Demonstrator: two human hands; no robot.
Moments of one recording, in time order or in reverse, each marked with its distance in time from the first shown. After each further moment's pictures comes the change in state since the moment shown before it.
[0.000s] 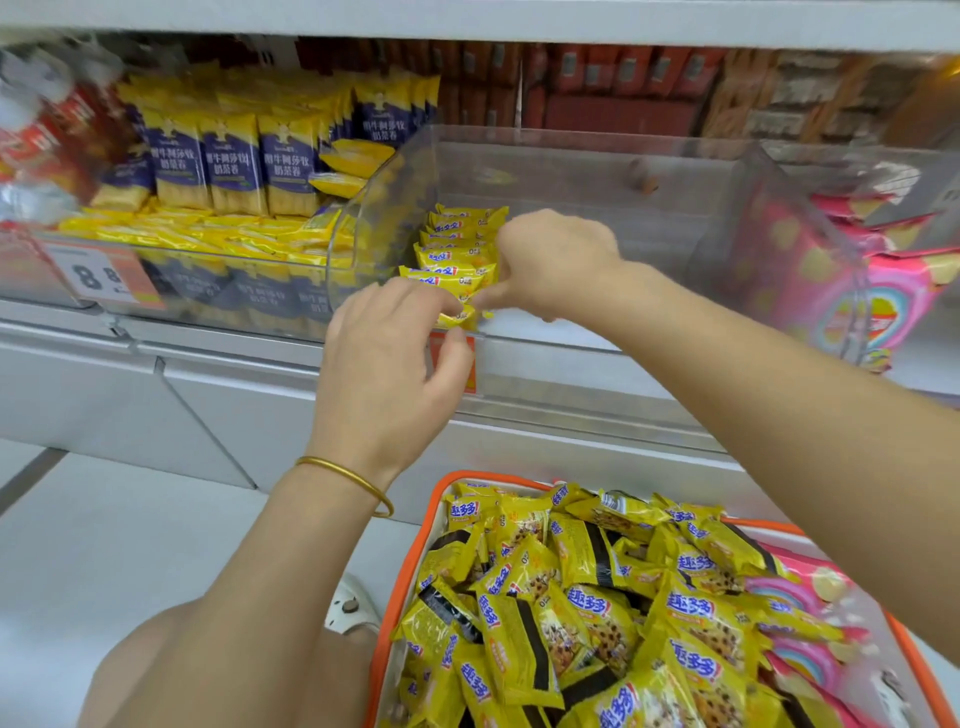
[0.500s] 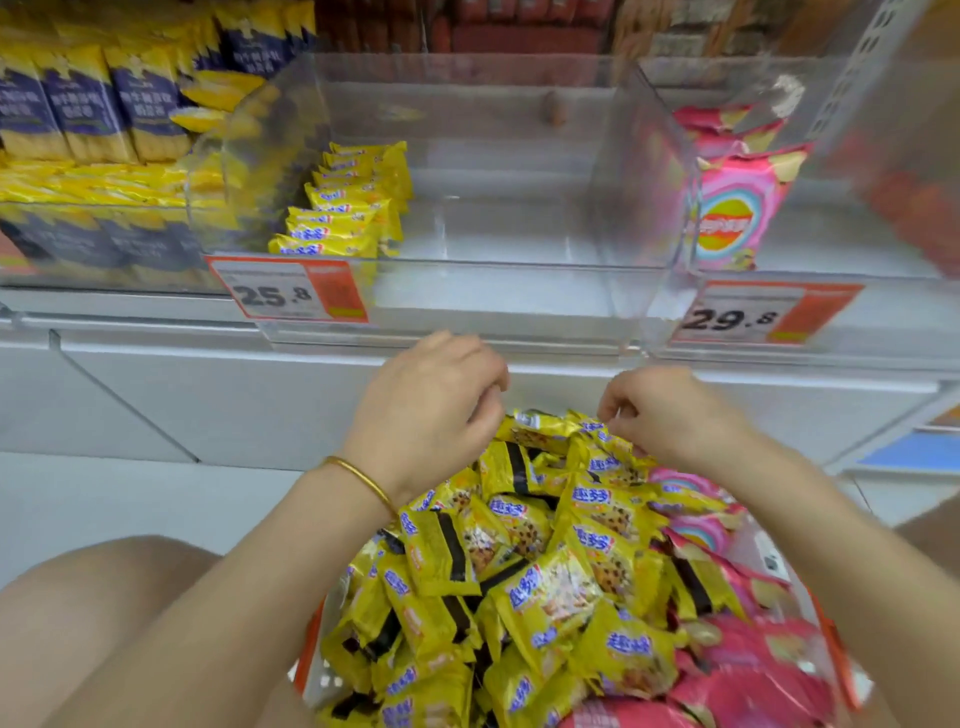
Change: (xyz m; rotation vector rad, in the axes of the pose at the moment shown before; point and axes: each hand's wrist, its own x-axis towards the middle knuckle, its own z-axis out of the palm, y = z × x) left_hand -0.053 0.070 0.045 -0.033 -0.489 0.272; right_hand -0.173 0.118 0.097 0.221 -0.264 0.287
